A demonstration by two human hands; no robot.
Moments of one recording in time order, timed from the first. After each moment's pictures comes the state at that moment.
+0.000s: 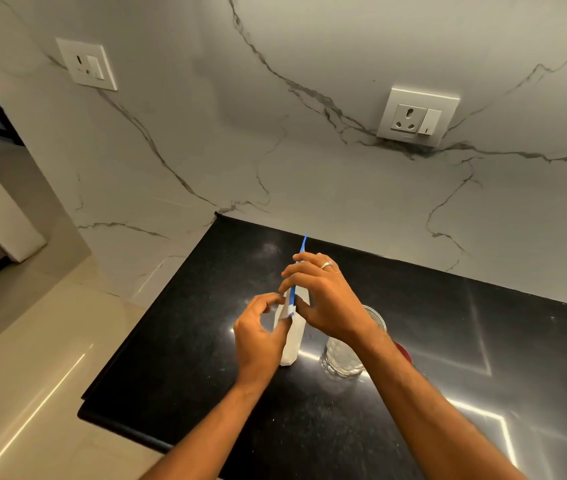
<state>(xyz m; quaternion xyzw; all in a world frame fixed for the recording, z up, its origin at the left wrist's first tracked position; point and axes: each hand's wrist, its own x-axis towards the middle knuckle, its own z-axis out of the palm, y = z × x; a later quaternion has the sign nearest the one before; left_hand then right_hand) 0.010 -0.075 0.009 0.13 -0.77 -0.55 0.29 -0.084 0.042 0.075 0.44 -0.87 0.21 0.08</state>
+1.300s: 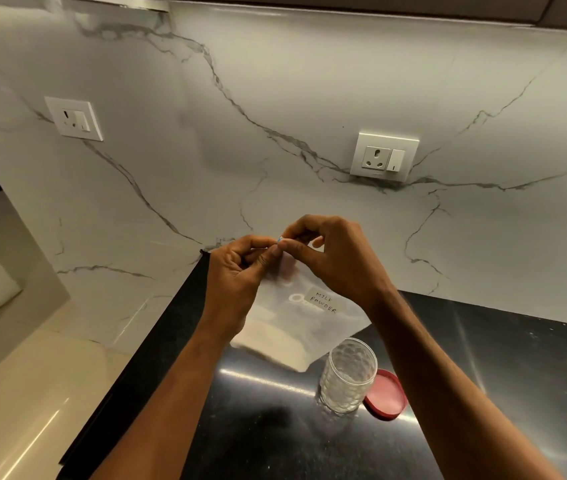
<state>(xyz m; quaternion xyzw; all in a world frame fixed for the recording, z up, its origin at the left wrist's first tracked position) -0.033 -0.113 0.164 -0.07 -0.65 -0.71 0.27 -0.087 0.041 0.221 0.36 -0.84 0.38 0.14</state>
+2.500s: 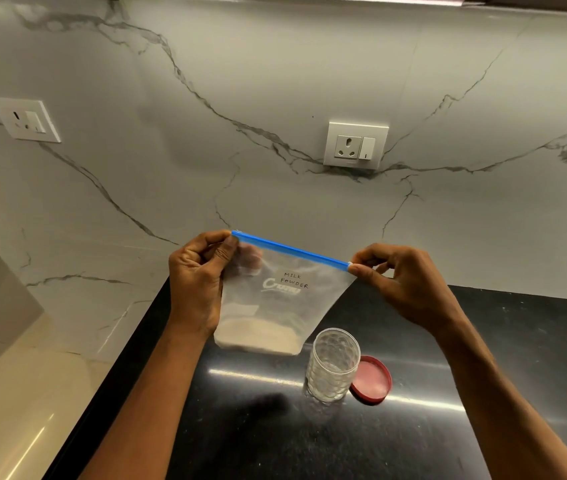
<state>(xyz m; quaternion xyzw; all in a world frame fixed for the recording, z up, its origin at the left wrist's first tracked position) -0.047 -0.119 0.155 -0.04 -0.53 -0.81 0.25 -0.081 0.157 0.190 0.27 -0.89 0.33 0.13</state>
